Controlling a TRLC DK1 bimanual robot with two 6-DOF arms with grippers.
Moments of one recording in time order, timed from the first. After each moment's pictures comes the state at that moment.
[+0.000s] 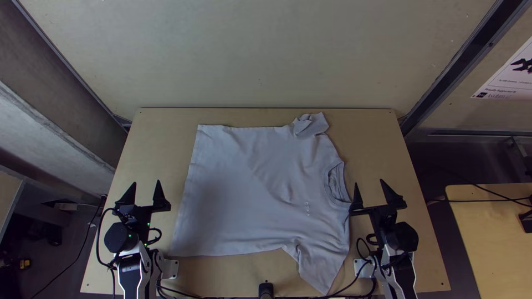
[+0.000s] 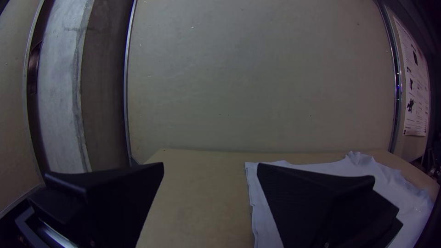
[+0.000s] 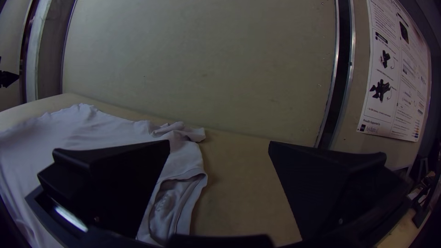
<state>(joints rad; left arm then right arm) 0.25 0.01 0.06 -0.01 0.10 0.00 0.16 0.00 0.02 0.00 0.04 -0.15</state>
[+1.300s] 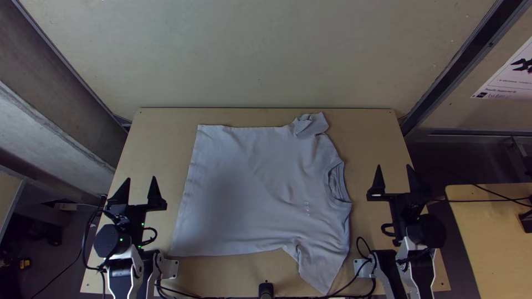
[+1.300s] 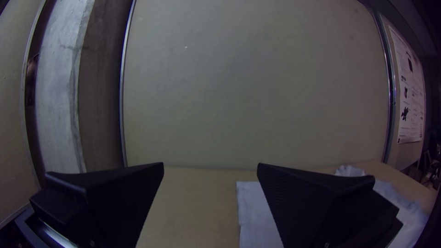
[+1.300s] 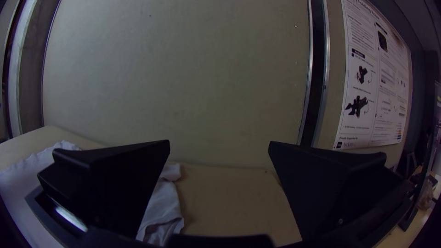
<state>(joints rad) 0.16 0.06 0.24 -0.09 0.04 -0.02 0.06 0.27 0.35 0.04 0.06 -0.11</state>
